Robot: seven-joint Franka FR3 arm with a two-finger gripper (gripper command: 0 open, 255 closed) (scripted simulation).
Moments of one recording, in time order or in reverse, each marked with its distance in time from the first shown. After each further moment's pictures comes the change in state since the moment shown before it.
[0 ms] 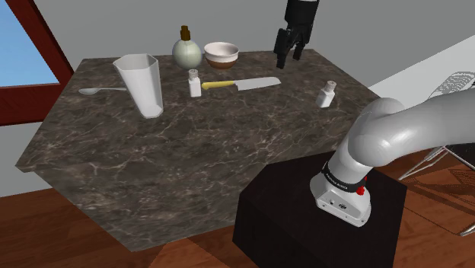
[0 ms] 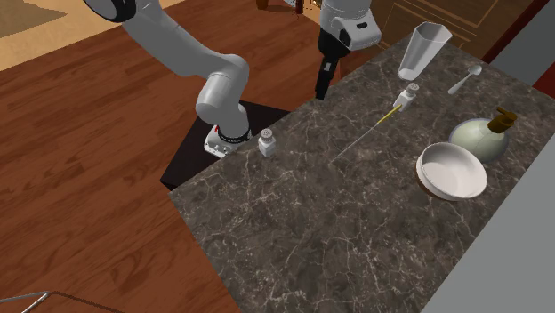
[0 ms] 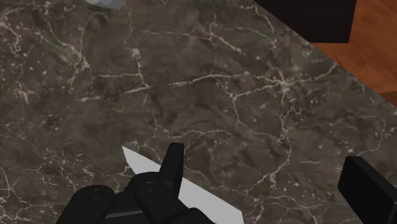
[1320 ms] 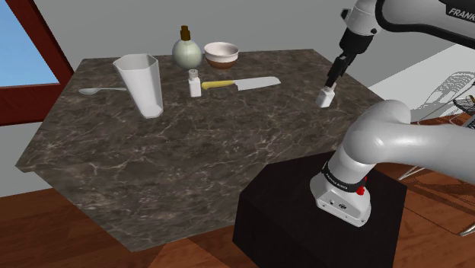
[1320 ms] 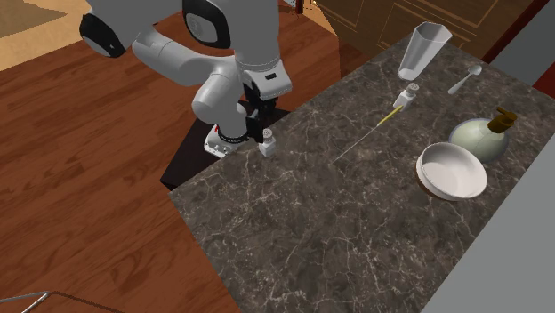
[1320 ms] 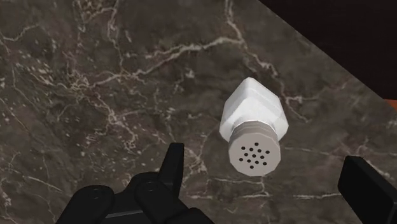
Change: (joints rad) arm -0.147 -0.511 -0.248 -0.366 -0.321 -0.021 -0.275
